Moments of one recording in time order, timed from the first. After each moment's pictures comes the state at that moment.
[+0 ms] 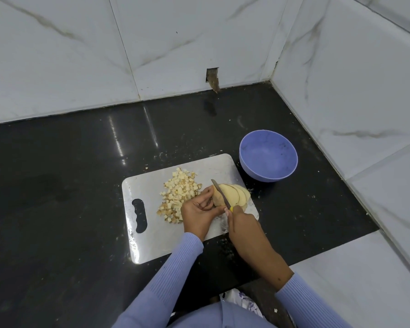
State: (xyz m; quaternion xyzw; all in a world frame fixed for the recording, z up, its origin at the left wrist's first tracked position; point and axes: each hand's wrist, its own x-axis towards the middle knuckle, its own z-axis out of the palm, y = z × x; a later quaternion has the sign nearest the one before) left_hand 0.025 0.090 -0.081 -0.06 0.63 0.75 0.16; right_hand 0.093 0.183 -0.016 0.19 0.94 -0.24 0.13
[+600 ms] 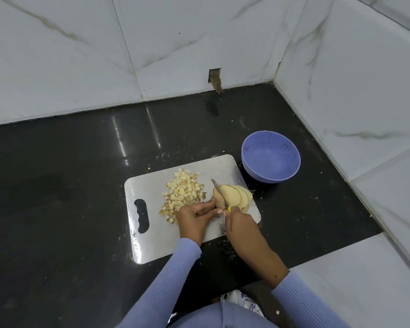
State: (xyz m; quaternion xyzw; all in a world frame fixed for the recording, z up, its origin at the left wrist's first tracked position) left_hand 0.032 0.076 -0.071 -0.06 0.67 0.73 0.16; right_hand 0.087 0.177 -0.017 0.18 0.93 -0.29 0.12
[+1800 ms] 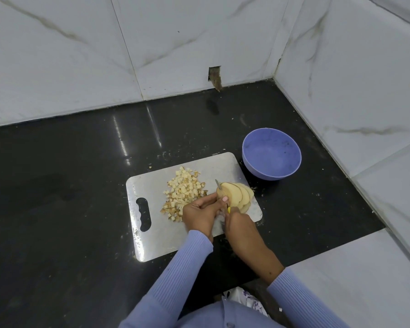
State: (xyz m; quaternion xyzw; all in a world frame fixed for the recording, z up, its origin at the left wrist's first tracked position) left_hand 0.035 0.096 -0.040 -0.25 0.56 0.76 0.20; right_hand 0.087 0.170 -0.030 0.22 0.92 -0.29 0.16
